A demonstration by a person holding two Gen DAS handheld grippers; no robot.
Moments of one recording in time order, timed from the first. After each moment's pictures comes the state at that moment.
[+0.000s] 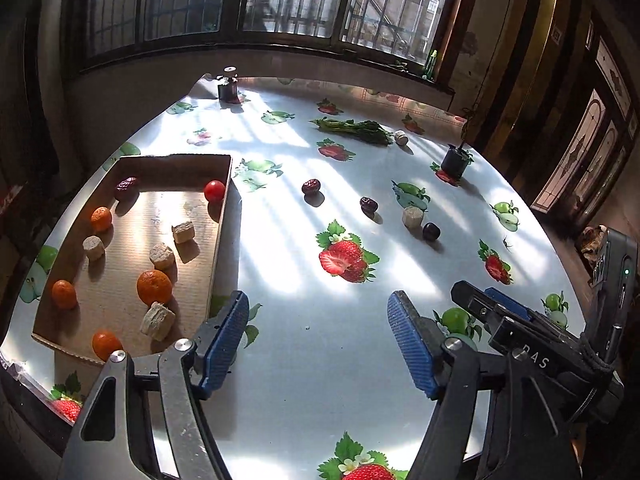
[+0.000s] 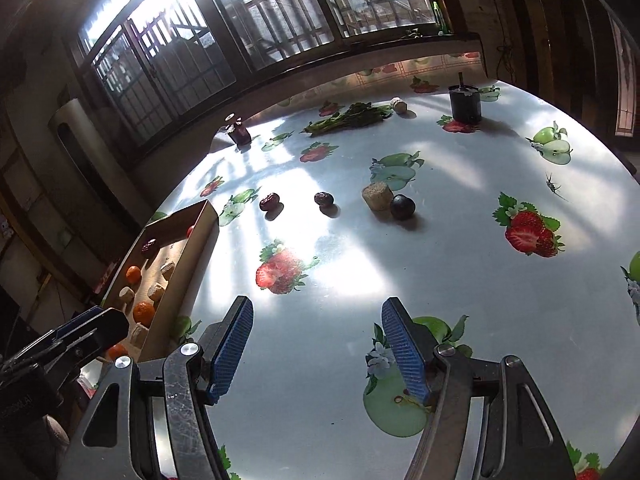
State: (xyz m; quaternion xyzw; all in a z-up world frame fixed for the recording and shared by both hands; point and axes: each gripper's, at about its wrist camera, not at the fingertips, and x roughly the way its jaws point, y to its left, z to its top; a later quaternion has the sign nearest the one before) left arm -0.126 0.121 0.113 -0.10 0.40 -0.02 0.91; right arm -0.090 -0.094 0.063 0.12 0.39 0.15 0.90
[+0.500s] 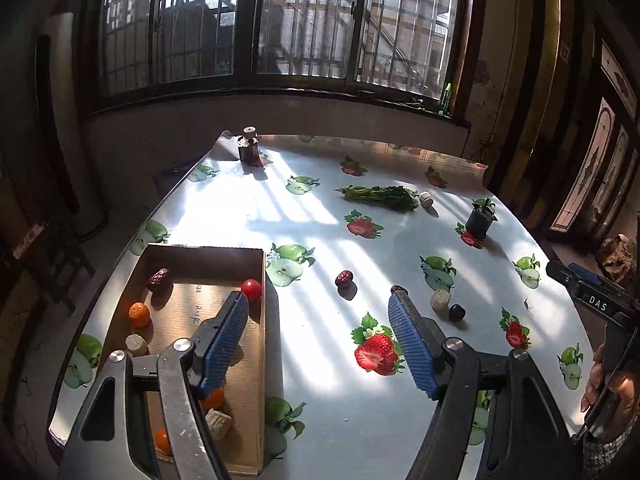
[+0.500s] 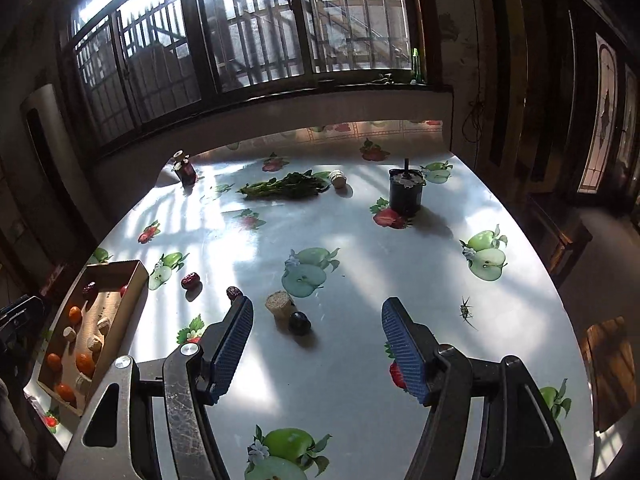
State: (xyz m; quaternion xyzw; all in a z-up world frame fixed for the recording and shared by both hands) left arm -0.073 0.149 0.189 -0.06 0.34 0.02 0.94; right arm -0.013 -0.158 0.154 0.02 0.34 0.06 0.94
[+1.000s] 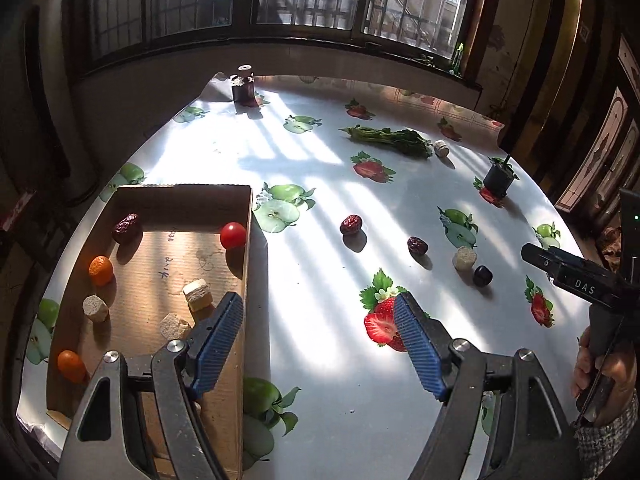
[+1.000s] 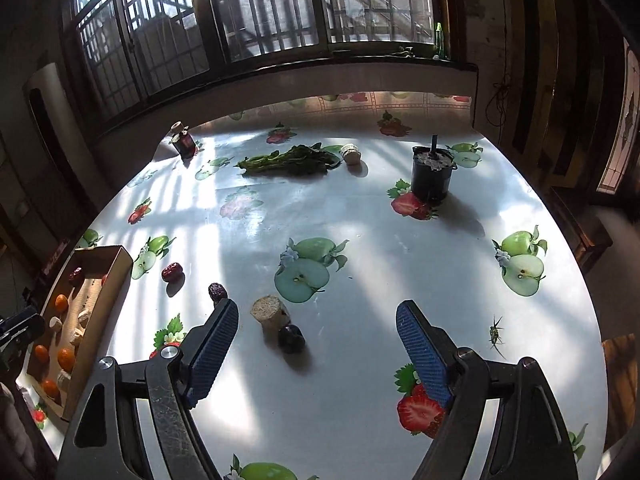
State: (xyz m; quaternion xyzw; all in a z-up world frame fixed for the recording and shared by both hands) left arm -0.038 0.147 0.105 -0.07 0.42 0.02 0.90; right arm 0.045 -0.138 0.082 0.01 0.41 0.12 0.90
